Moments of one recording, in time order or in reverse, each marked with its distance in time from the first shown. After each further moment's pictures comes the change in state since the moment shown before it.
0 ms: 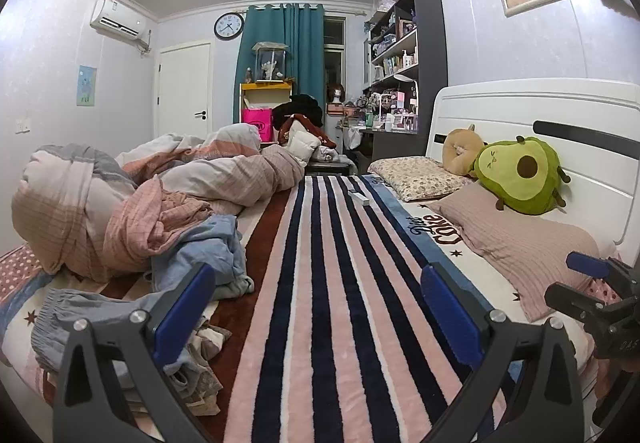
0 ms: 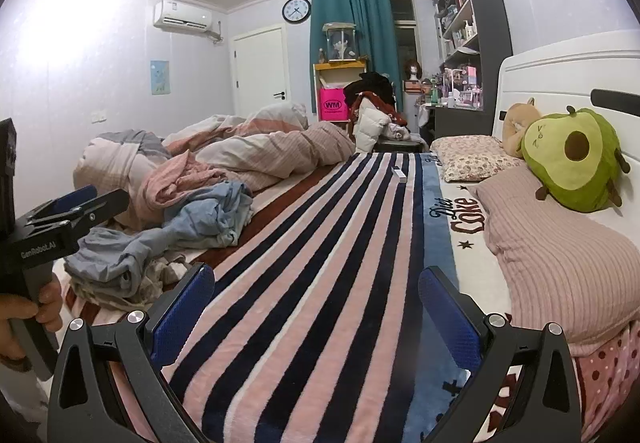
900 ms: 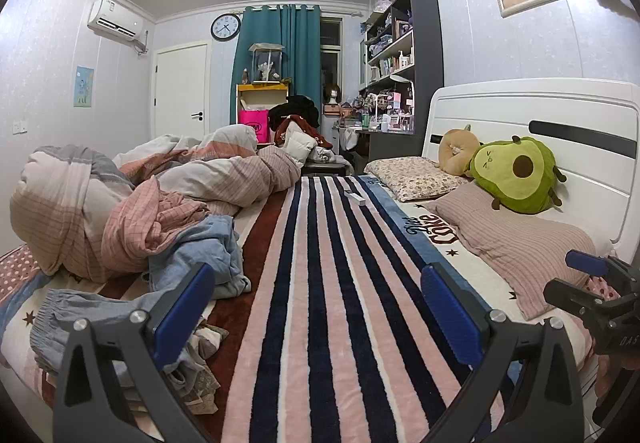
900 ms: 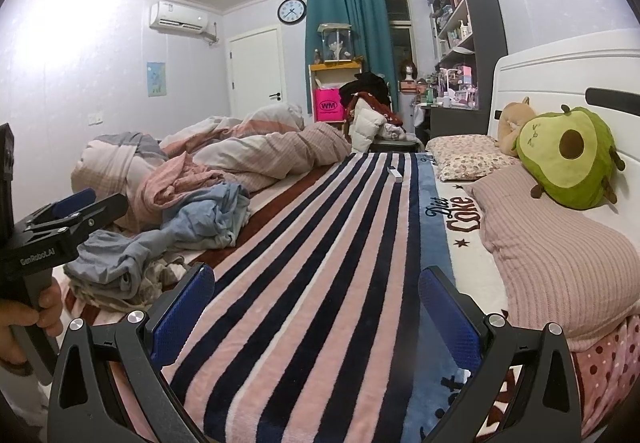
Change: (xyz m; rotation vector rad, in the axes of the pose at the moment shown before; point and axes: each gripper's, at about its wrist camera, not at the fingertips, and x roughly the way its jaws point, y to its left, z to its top) left arm -0.001 -0.001 -0.001 0.005 -0.002 -0.007; right arm -0.003 -0.004 0.001 0.003 0.002 -0.004
